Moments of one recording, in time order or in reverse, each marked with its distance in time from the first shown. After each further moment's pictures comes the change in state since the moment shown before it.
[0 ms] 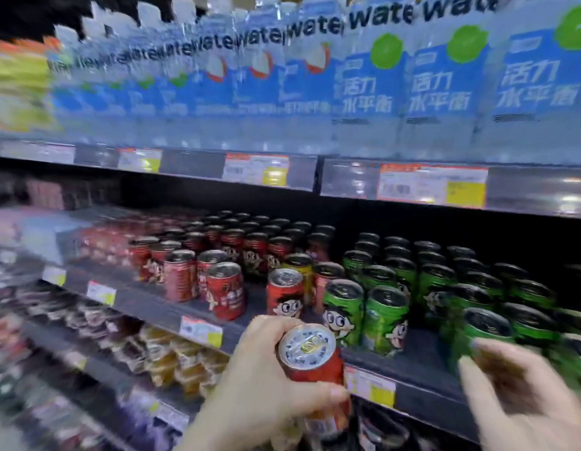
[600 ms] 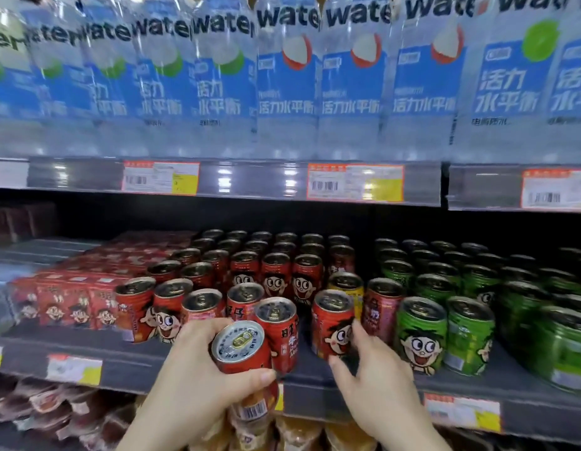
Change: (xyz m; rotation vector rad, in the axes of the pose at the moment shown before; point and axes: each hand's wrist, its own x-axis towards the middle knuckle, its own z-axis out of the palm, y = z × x) left_hand 0.092 -0.137 -0.155 0.017 0.022 0.042; right_hand -0.026 -0.052 0.237 -0.681 -0.484 0.124
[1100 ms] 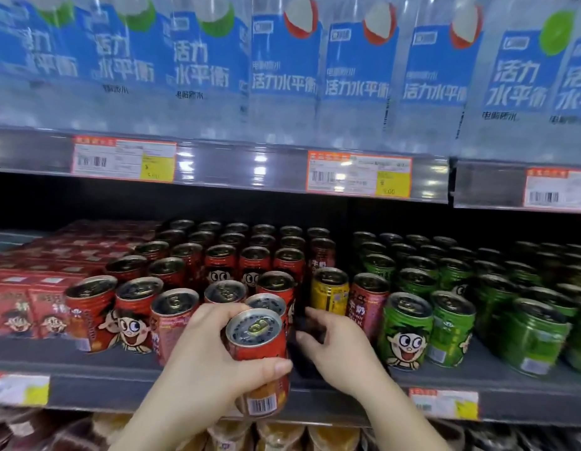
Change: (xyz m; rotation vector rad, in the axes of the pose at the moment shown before) left_hand 0.030 0.007 0.014 -0.106 -0.169 0.056; right_hand 0.050 -0.010 0.021 0.178 -0.044 -0.024
